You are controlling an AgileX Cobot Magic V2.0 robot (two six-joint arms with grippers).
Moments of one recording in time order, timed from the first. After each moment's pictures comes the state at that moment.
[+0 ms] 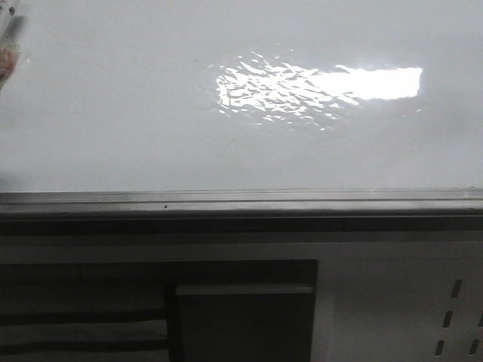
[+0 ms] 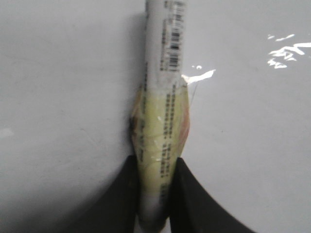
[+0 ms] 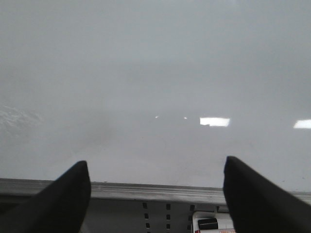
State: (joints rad) left arm -0.26 1.15 -0.59 -0.11 0.00 0.17; right arm 0.01 0.37 -0.56 0.04 0.59 -0.05
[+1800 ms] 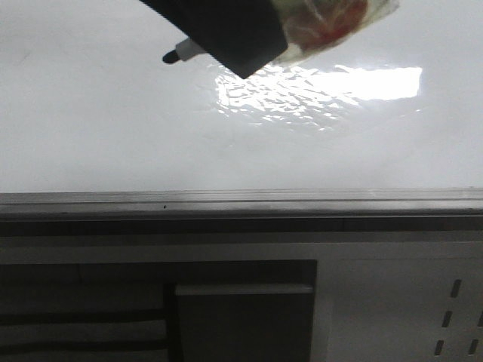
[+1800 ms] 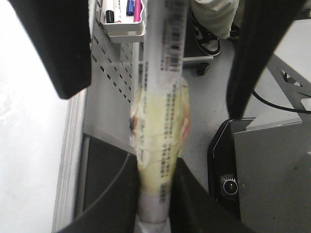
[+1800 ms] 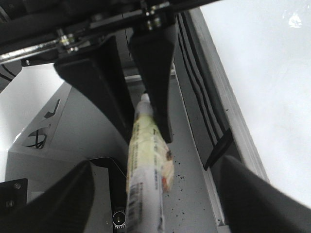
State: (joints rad) left arm -0.94 1.30 -1.18 -0.37 0.89 0.80; right arm 0.41 1.07 -1.01 0.78 1.07 -1.19
